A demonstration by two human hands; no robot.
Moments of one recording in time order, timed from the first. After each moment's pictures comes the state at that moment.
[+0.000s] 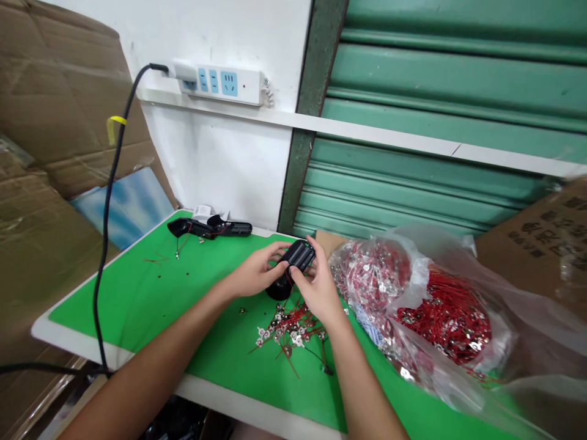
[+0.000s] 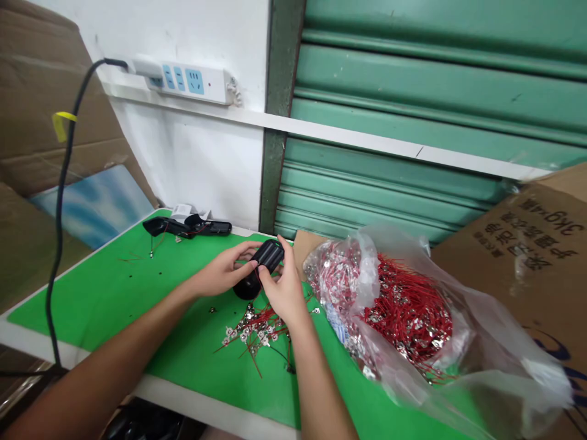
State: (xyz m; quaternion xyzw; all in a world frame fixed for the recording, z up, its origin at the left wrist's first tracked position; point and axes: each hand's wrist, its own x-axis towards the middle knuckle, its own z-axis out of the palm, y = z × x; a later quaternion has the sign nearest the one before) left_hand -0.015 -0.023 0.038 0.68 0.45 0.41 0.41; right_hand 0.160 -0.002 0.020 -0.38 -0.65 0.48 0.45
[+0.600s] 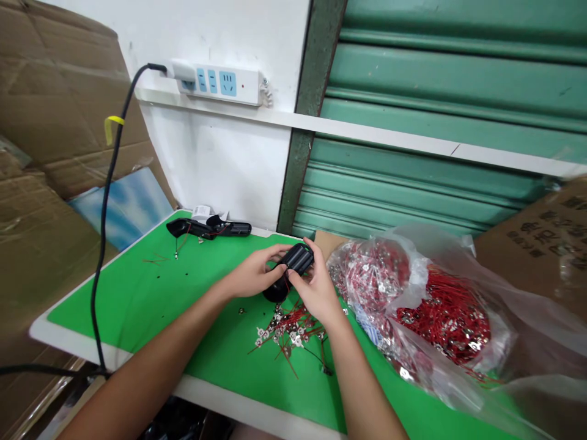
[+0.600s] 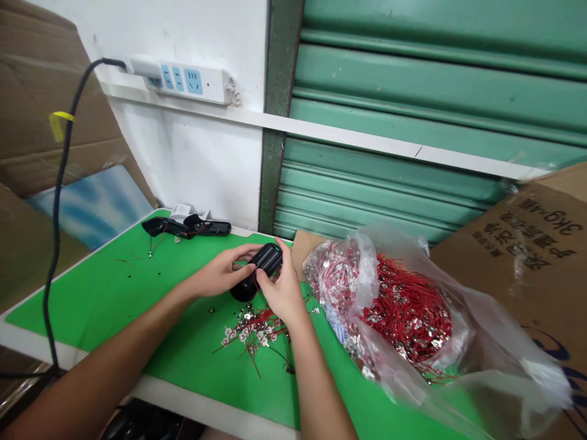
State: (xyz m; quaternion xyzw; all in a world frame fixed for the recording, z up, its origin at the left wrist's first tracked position) left_hand -0.017 -0.023 0.038 0.70 0.44 0.40 0.40; right_hand 0.160 -0.001 0.018 -0.36 -0.66 0.49 0.45
